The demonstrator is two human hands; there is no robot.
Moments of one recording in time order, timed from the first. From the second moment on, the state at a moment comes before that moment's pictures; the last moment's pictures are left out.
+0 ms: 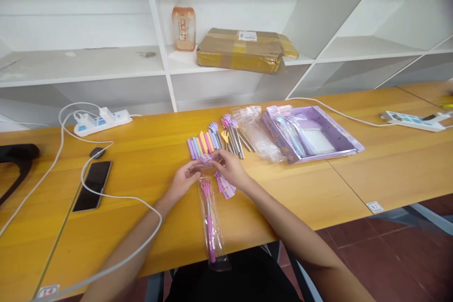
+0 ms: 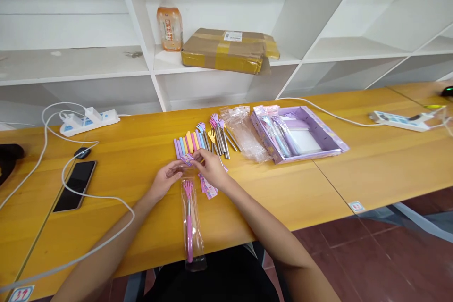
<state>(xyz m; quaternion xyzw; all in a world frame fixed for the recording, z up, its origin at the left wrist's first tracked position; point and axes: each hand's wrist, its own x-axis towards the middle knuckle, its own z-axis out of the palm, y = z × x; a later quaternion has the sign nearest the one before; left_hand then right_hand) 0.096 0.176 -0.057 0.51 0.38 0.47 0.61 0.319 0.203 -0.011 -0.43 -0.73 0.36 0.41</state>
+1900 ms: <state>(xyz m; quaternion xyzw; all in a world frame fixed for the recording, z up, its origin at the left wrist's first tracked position) 0.095 0.174 -0.050 0.54 0.47 0.35 0.60 0.325 0.192 -0.044 -0.39 -0.75 0.40 0.35</state>
